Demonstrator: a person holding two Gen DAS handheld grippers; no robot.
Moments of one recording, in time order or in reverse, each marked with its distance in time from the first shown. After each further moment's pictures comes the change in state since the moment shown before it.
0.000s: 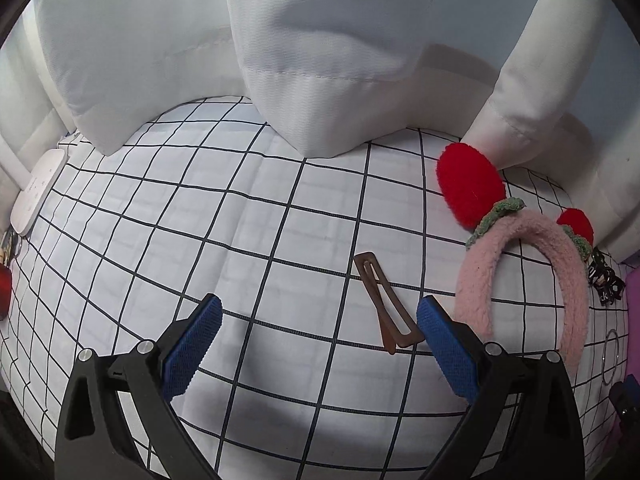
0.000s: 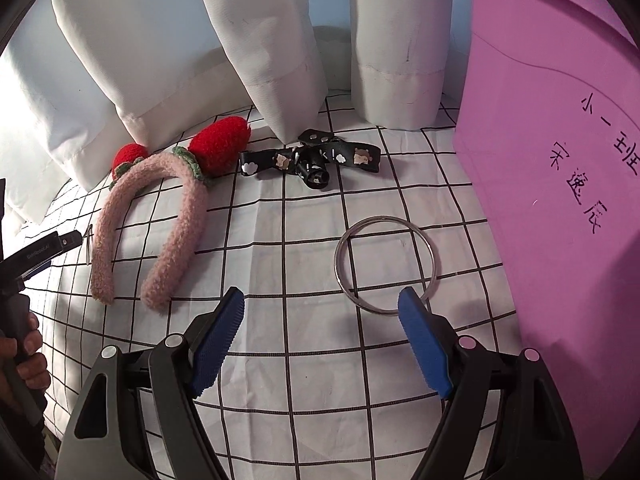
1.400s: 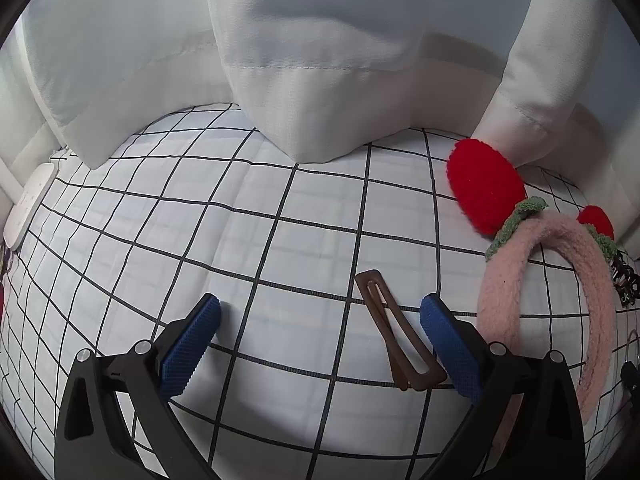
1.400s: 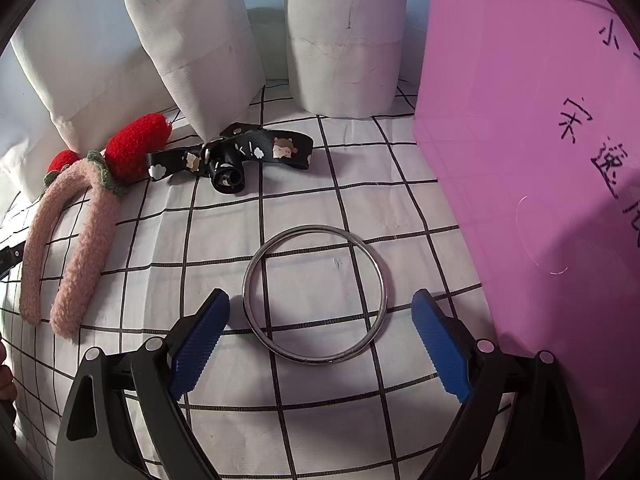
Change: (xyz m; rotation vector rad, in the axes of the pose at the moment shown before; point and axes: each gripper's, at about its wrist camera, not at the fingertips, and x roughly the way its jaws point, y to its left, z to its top) left arm 0.026 -0.004 -0.001 0.032 -0.066 0.012; right arm 0.042 -0.037 0.007 0.019 -0.033 -0.113
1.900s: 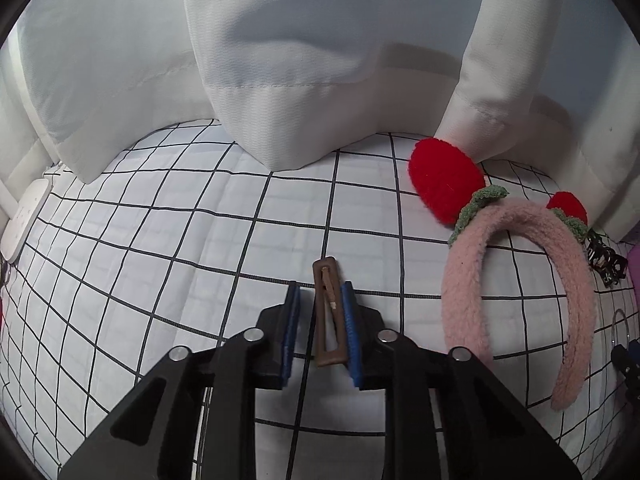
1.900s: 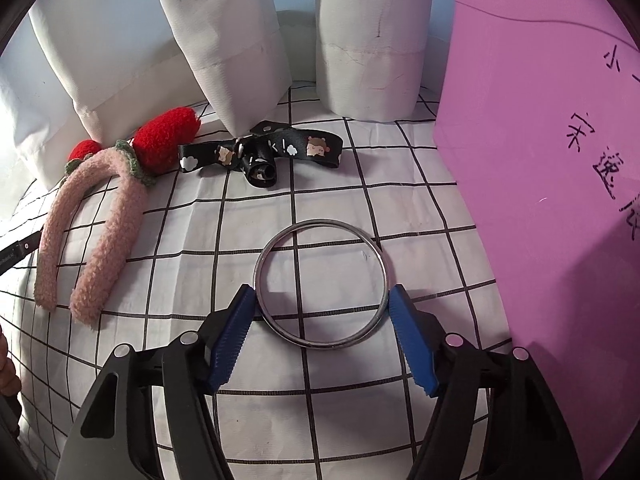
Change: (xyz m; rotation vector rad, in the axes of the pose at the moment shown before) left arm -0.020 -0.011 -0.008 0.054 -0.037 -0.046; right arm -0.016 0.017 -0.013 -0.032 -0.010 0.042
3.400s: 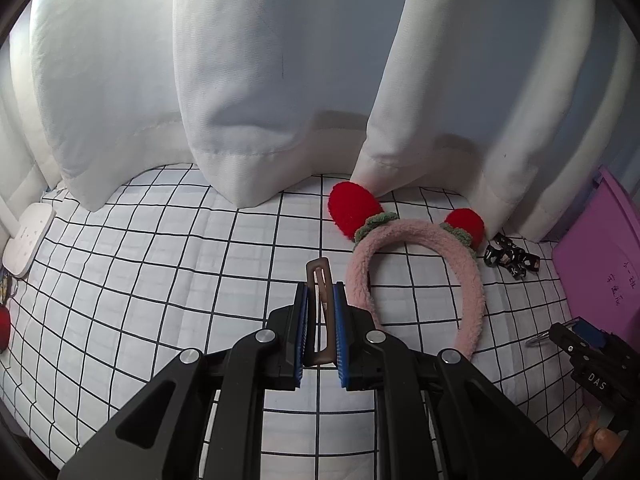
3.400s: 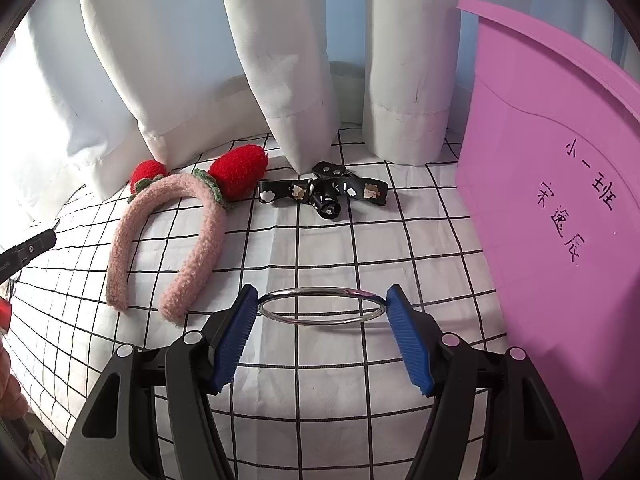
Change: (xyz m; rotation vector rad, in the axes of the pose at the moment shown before) left arm -0.097 -0.012 -0.008 0.031 -0.081 -0.151; right arm -0.056 0.021 0.012 -0.033 -0.064 0.100
